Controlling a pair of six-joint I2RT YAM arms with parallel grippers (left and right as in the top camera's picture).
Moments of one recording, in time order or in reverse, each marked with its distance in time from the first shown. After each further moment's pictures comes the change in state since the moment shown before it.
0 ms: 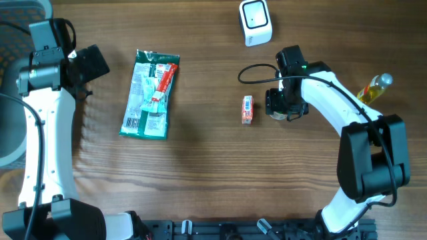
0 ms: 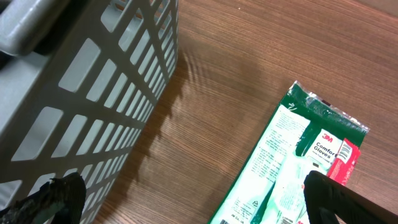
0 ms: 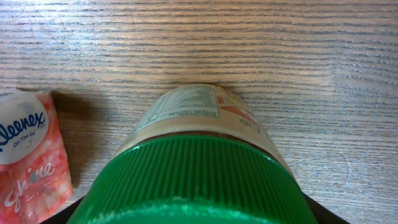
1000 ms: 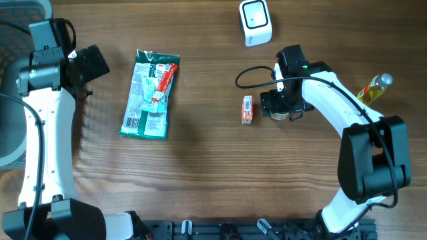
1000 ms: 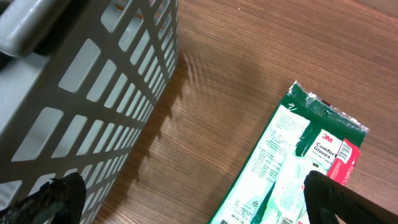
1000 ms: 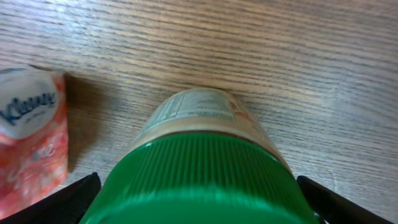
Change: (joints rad) left arm 0.000 0.000 0.000 0.001 0.000 0.000; right arm 0.000 -0.006 0.000 0.008 -0.004 -0.153
